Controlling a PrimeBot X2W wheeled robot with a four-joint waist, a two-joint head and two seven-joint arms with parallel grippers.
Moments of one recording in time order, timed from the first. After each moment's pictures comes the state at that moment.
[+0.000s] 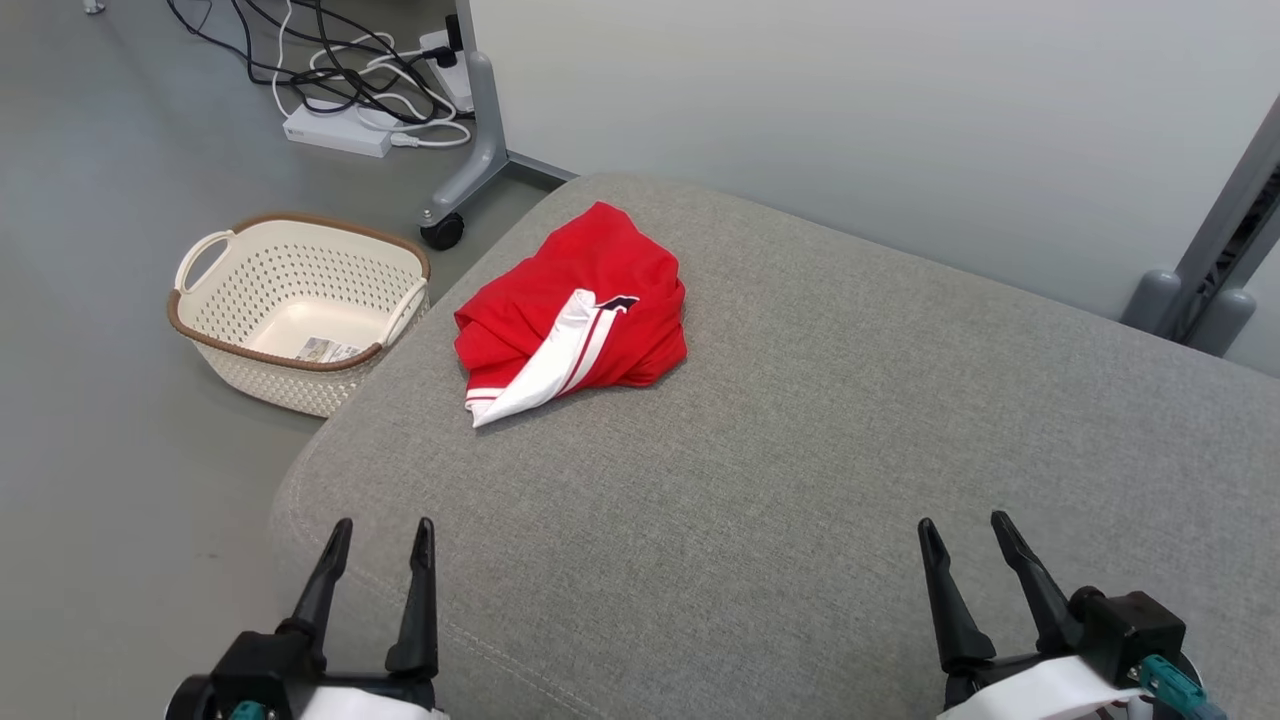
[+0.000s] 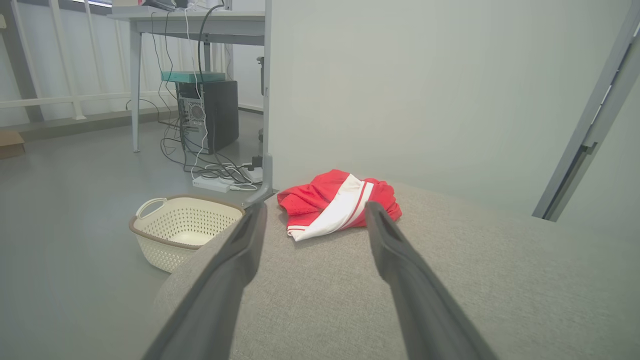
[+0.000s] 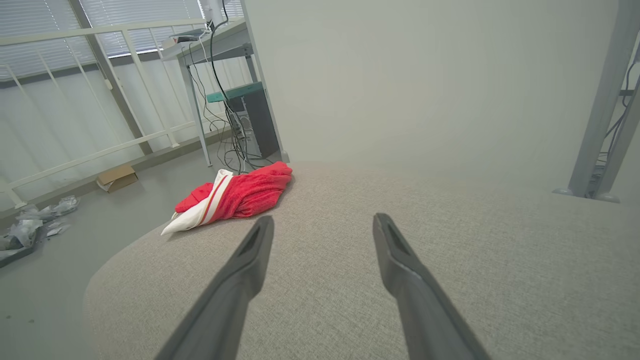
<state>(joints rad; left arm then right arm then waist) 0.07 0.05 -0.12 0.12 -0.23 -0.01 -0.26 -0.01 -0.05 0.17 0.24 0.29 0.13 -0.26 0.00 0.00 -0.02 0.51</state>
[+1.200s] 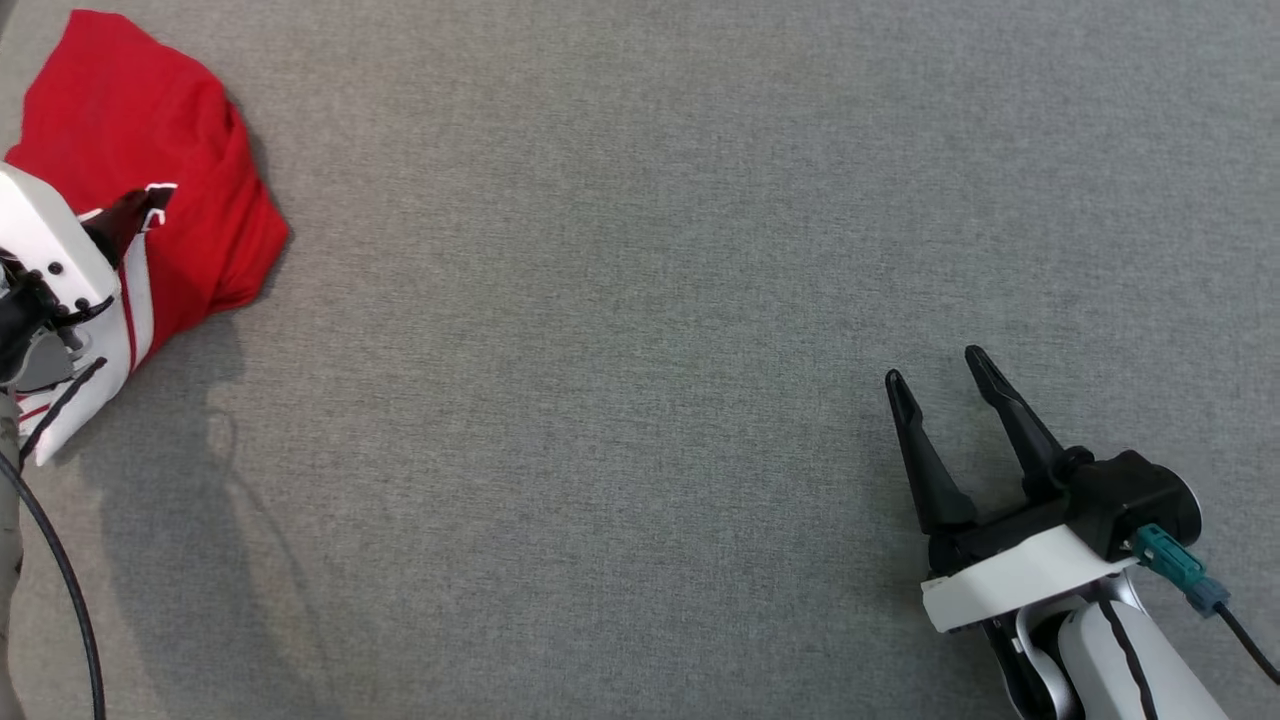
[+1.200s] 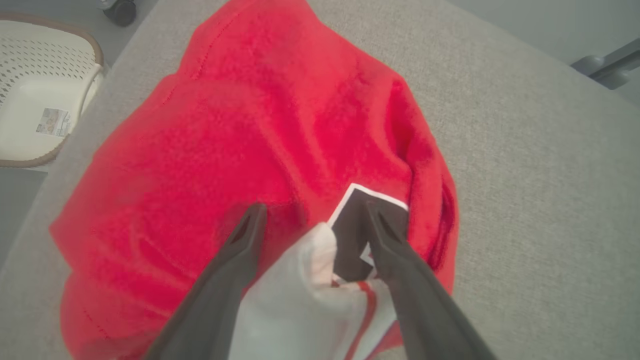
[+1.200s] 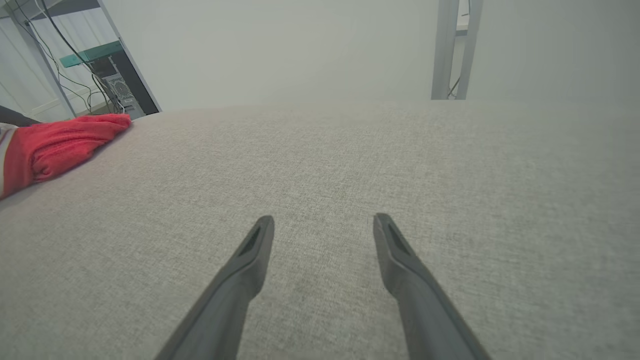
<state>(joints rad) -0.93 0.39 -0.07 0.90 -0.65 -0.11 0.52 -0.23 -0.13 0.28 0.18 0.25 0.13 -0.26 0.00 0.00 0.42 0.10</state>
